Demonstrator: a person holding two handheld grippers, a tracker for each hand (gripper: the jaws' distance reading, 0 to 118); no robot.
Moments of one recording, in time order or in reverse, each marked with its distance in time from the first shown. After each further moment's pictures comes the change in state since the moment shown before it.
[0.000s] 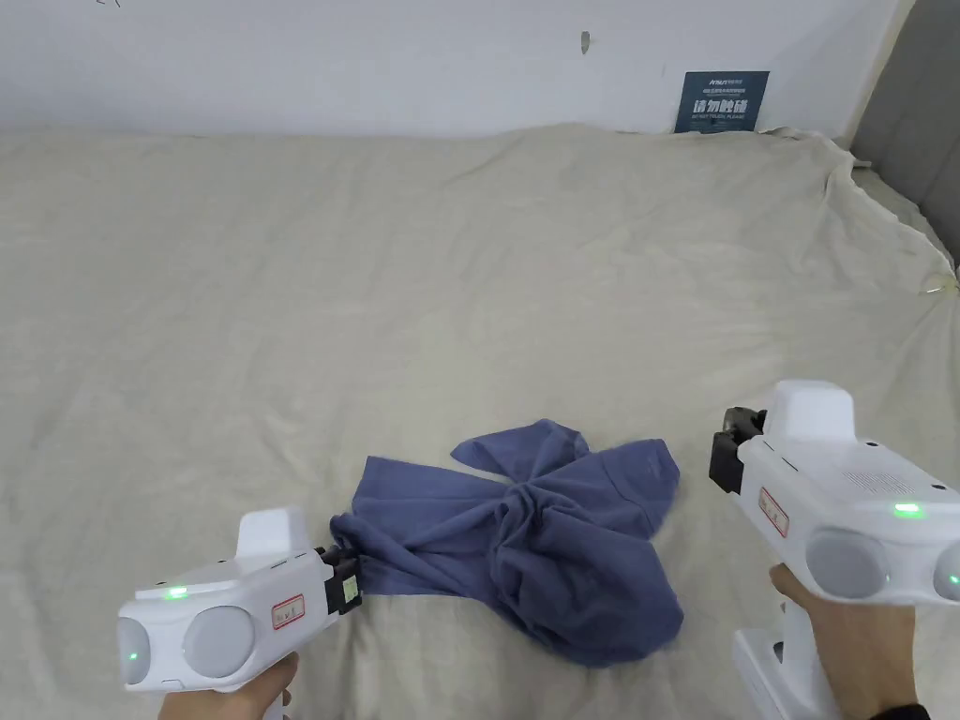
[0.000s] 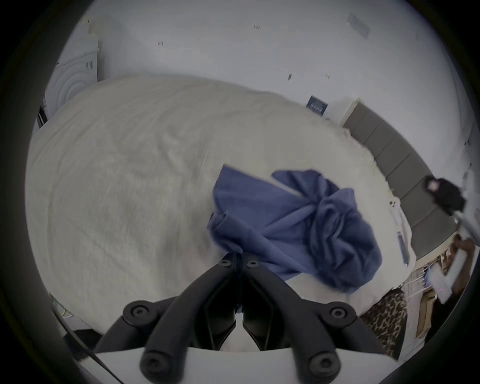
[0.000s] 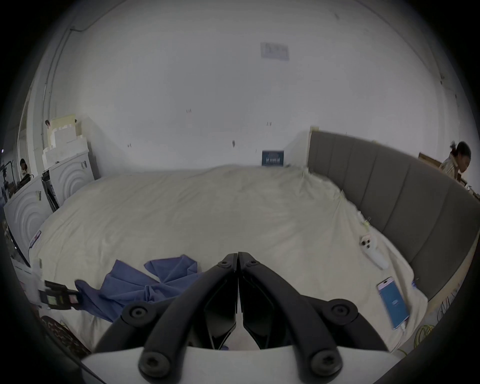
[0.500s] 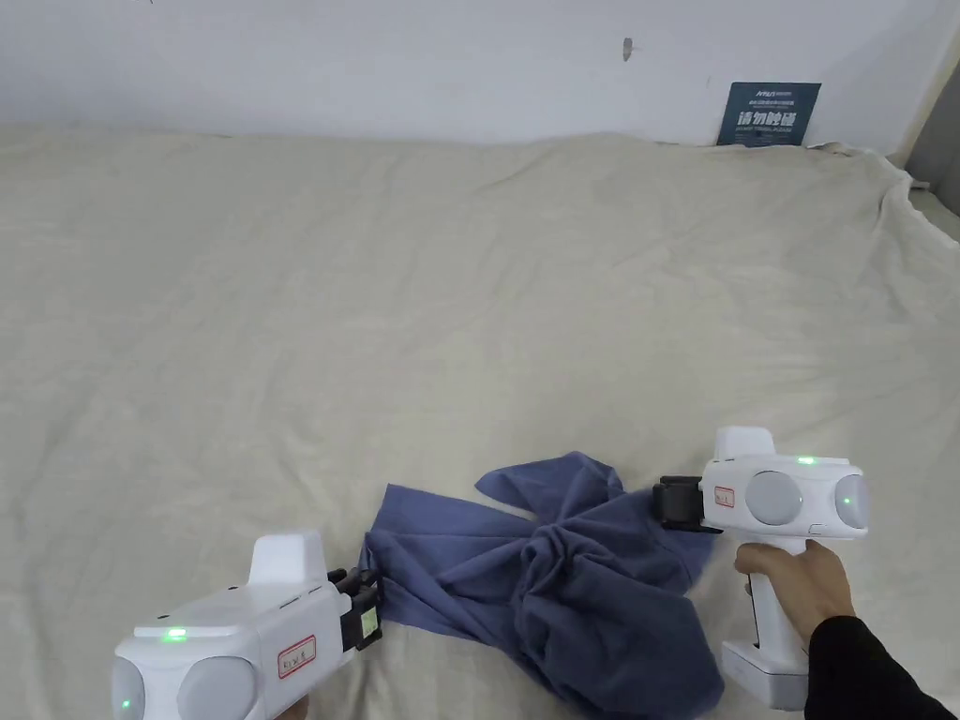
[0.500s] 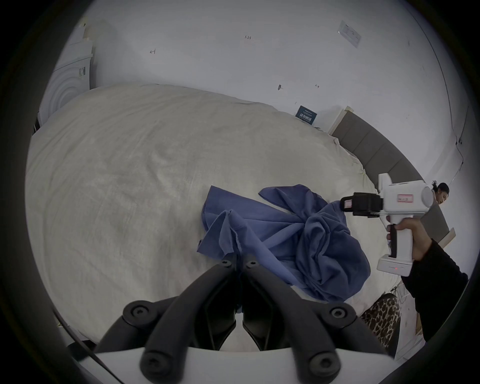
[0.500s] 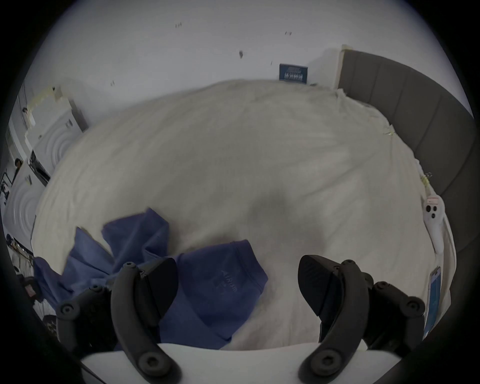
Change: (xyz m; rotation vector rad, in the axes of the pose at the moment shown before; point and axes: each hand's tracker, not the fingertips) left arm -0.001 0.011 -0.017 0.004 -0.027 -0.009; right arm -0.008 -0.019 -0.171 -0.442 0.029 0.036
